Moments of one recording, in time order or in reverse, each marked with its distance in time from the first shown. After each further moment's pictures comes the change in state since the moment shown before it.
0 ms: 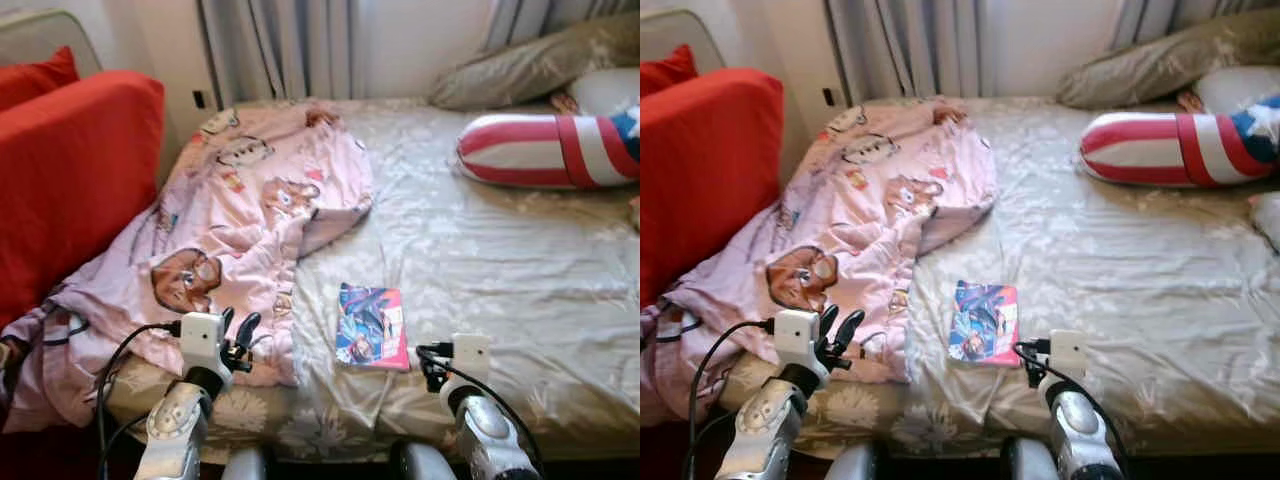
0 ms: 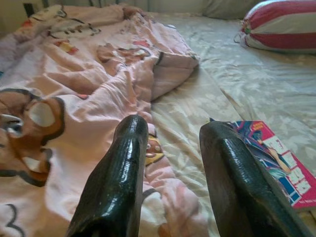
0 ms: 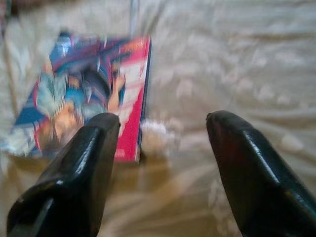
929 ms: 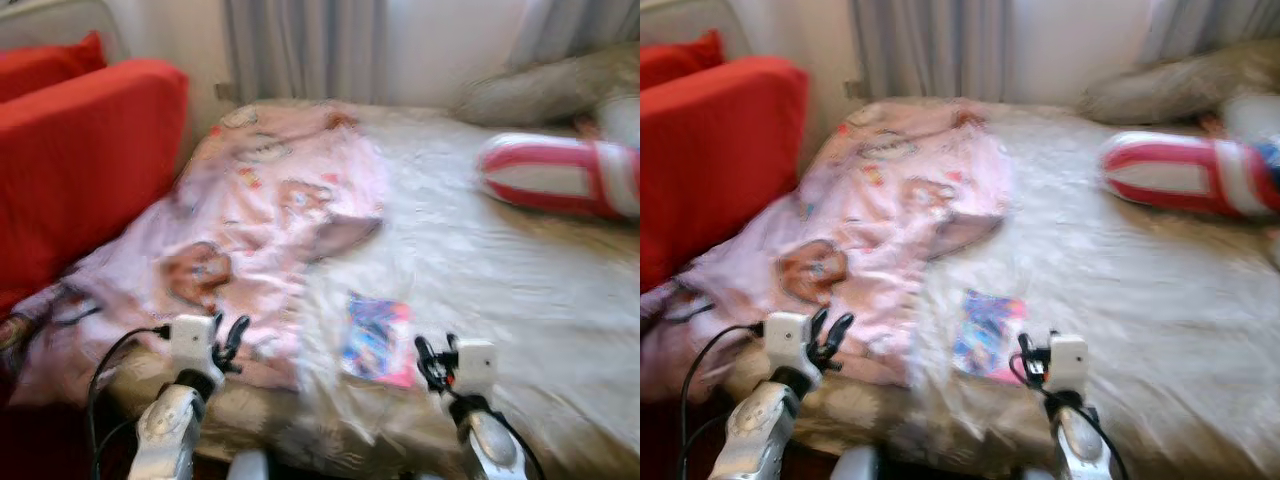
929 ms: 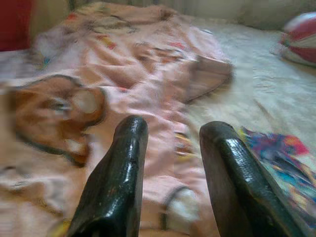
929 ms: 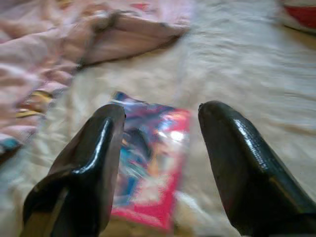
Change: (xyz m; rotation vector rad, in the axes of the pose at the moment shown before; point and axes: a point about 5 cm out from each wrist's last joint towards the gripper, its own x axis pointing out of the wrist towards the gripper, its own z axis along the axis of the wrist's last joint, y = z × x) left arm -0.002 0.012 -0.001 0.012 0.008 0.042; right arm -0.026 0.010 0.006 -0.032 -0.278 0.110
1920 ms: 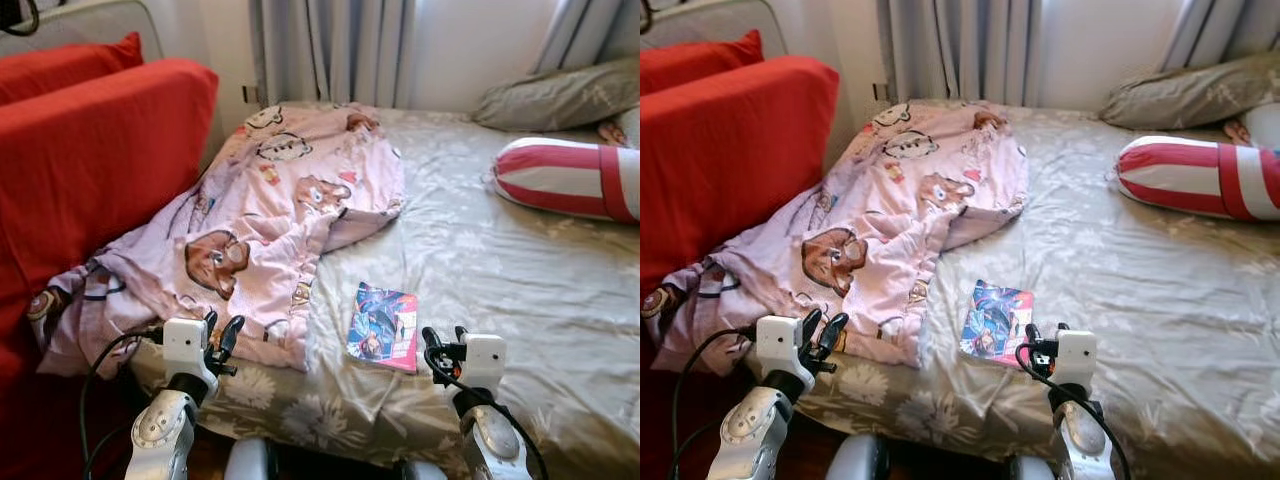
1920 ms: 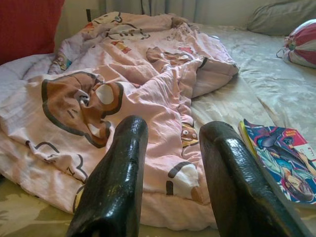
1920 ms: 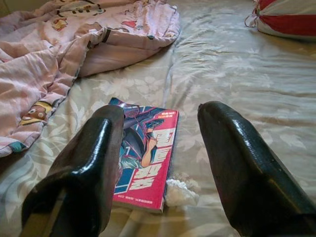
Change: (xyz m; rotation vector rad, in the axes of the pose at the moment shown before) left arm -0.008 0.008 -0.002 0.006 -0.016 0.024; right arm 0.005 -0.003 0.011 0.034 -0.047 -0.051
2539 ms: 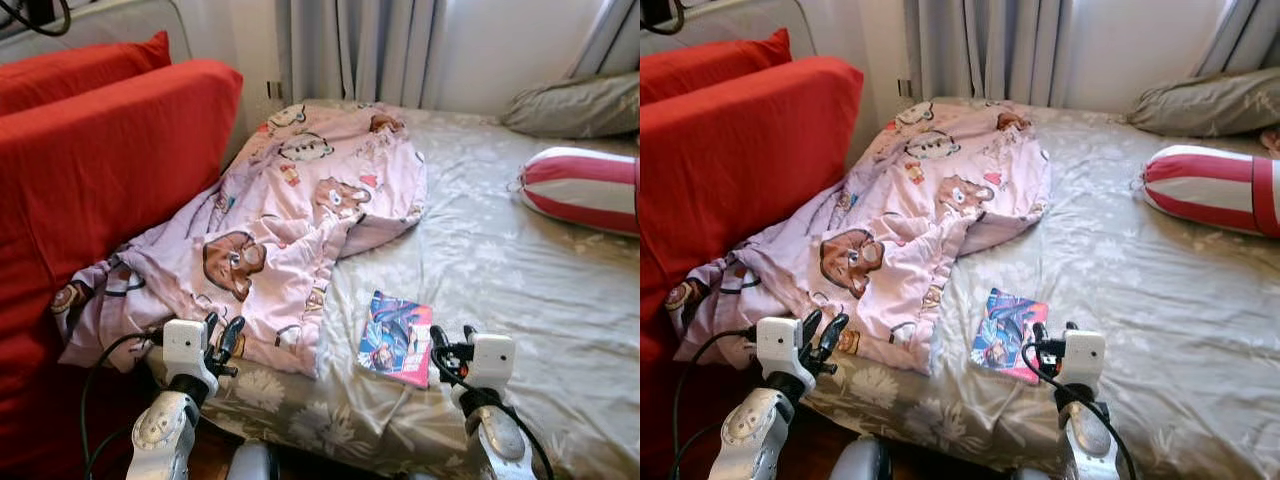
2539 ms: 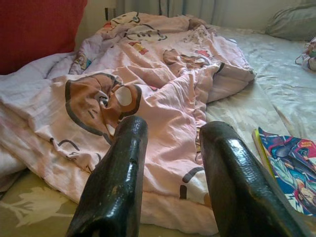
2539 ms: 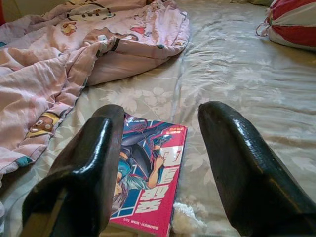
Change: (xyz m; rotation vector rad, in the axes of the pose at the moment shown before) left arm -0.001 -0.001 -0.001 -0.010 0.000 0.002; right arm -0.002 -0.007 0.002 -0.003 -0.016 -0.035
